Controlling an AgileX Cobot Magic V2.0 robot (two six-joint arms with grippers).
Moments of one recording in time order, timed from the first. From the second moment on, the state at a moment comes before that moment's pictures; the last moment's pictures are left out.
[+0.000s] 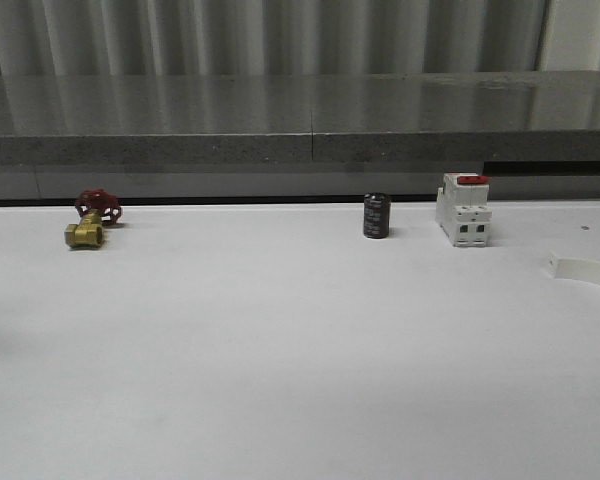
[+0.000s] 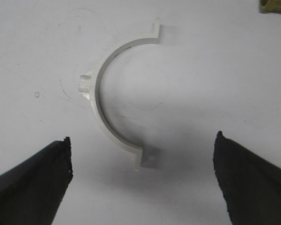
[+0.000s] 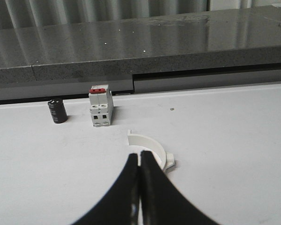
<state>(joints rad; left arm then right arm) 0.16 1.57 -1.12 -0.06 0.77 0.08 0.00 -0.01 0.03 -0.08 0.14 0.21</state>
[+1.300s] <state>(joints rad) 0.25 1.96 -1.28 -0.06 0.61 0.25 0.00 -0.01 0.03 -0.08 0.14 0.21</state>
